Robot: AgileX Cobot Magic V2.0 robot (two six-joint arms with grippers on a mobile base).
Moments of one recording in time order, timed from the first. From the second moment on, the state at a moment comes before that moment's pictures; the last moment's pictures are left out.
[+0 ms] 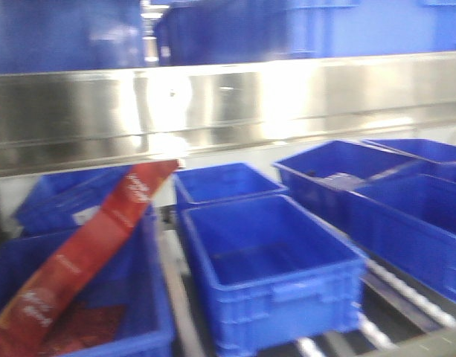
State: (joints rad) left arm -0.19 1.37 -1.63 -0.02 0.69 -0.10; right arm 0.32 1.55 -1.86 0.06 1.13 0.14
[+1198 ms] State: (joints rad) left arm -0.19 1.37 -1.63 -0.02 0.69 -0.10; right arm 0.32 1.55 -1.86 0.06 1.13 0.14
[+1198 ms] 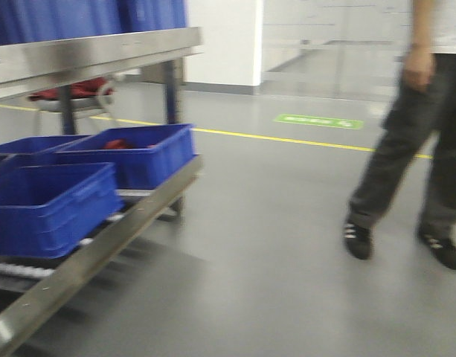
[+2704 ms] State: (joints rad) left arm -0.19 1.37 -1.63 -0.02 0.69 -0.10; right arm 0.32 1.54 -1.86 0.06 1.13 0.14
